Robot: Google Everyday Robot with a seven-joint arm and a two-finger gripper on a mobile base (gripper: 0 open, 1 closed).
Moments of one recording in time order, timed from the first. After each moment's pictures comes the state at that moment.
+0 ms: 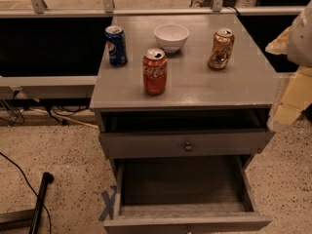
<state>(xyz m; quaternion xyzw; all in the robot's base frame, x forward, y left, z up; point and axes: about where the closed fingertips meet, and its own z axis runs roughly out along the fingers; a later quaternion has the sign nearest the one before) 0.438 -0.217 0.976 -0.60 0.78 -0.03 0.16</state>
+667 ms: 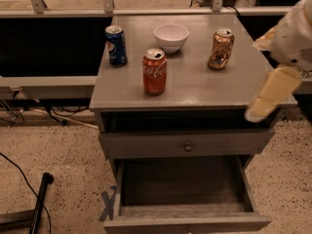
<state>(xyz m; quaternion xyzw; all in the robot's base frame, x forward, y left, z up) 0.467 -0.196 0.966 -0.60 0.78 -0.02 0.21</state>
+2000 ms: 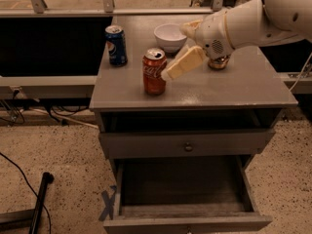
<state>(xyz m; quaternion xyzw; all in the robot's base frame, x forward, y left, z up) 0.608 -0.049 0.951 -0.55 0.68 0.21 0.44</state>
